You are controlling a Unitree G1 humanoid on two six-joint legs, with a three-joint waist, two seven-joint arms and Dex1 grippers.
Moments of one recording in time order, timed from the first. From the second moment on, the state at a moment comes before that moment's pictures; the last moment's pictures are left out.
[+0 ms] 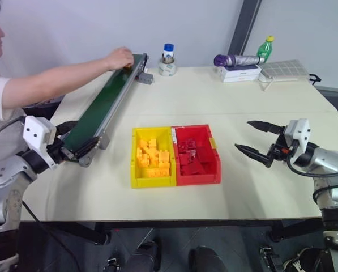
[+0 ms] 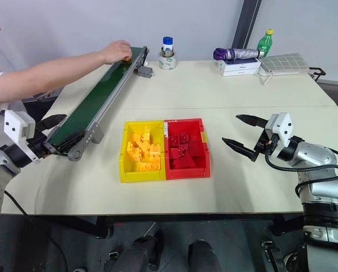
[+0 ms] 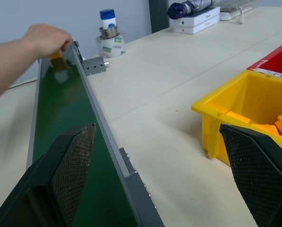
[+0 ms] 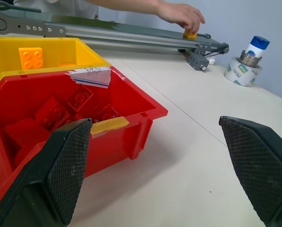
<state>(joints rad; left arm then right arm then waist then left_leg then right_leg) -0.18 0.73 0.41 -0.13 -0.51 0.32 -0.80 -0.39 -0.73 -0.25 0.24 0.45 -0.06 1.17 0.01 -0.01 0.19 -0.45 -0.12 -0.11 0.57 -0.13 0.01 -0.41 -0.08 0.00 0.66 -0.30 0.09</state>
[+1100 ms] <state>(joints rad) 0.06 0.38 0.50 -0.39 -0.35 0.21 -0.28 -0.42 -0.73 -0.24 0.28 0.44 -0.07 1.18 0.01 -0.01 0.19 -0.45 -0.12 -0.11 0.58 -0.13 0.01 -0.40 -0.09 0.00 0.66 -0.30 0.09</state>
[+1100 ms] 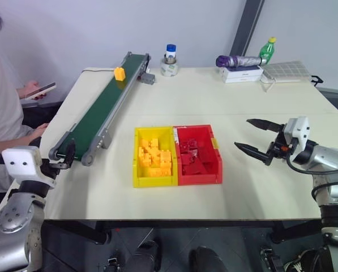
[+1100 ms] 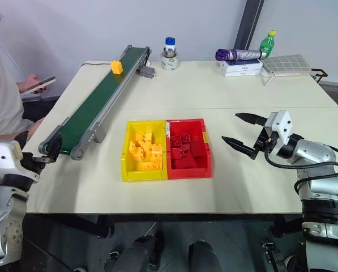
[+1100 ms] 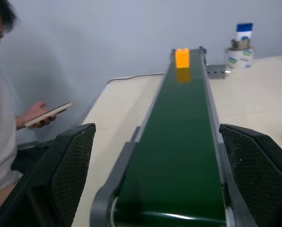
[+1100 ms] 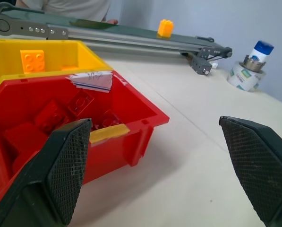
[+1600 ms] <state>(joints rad) 0.02 0.40 0.49 -0.36 -0.38 0.23 -0.28 -0.42 -0.73 -0.24 0.29 0.44 -0.07 1.19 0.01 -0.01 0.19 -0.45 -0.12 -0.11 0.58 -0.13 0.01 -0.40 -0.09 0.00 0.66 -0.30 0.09</state>
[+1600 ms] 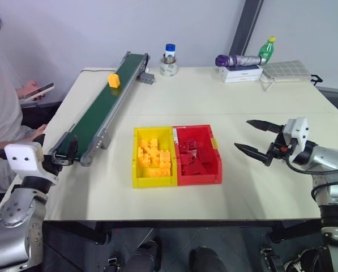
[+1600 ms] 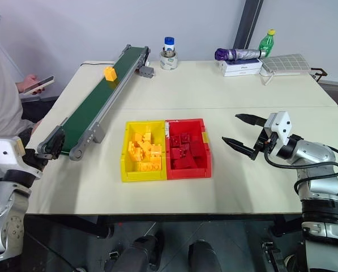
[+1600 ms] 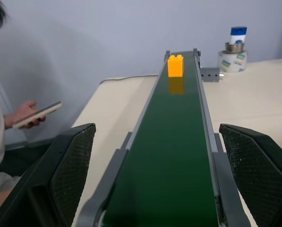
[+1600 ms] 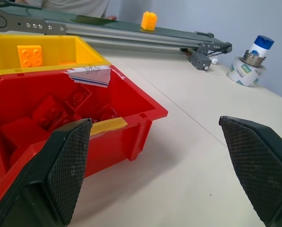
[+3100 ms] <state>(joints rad) -0.68 0.58 0.28 0.41 -0.31 0.28 -0.46 -0.39 -0.71 -0.22 0.24 0.44 -0.07 1.15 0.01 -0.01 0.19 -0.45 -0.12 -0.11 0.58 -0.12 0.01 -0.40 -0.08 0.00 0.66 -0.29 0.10</state>
